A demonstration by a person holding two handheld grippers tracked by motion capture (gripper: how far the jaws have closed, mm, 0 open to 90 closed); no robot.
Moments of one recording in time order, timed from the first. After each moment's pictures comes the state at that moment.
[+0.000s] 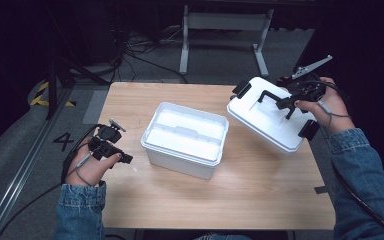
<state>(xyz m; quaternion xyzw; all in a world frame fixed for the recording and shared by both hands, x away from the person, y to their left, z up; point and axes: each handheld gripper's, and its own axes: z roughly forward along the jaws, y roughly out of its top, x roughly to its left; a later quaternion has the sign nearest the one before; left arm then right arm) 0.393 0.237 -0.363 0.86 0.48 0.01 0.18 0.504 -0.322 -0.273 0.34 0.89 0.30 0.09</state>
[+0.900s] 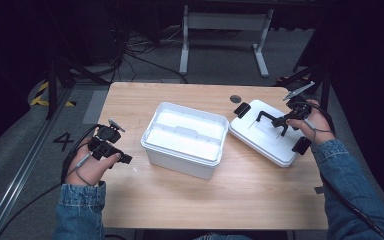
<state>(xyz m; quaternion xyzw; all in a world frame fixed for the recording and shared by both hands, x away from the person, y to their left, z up) 0.395 0.240 -0.367 0.85 0.49 0.01 0.18 0.524 -0.340 -0.370 0.37 0.89 0.27 0.05</state>
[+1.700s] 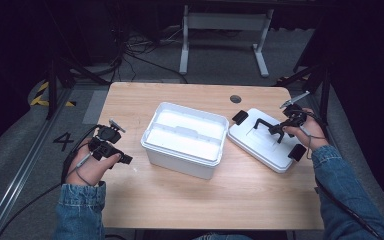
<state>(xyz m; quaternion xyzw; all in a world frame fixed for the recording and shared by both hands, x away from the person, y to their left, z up) 0.395 0.239 -0.368 0.86 0.49 0.01 0.17 0.526 -0.344 -0.408 0.38 0.88 0.27 0.02</state>
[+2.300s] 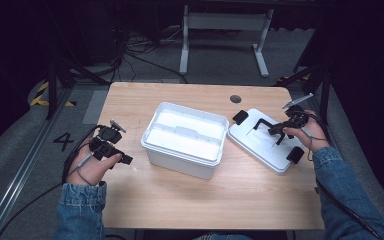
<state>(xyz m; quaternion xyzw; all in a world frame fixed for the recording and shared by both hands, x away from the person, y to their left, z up) 0.396 0.238 -0.371 0.86 0.49 0.01 0.17 0.526 -0.354 -0.416 0.40 0.86 0.30 0.04</state>
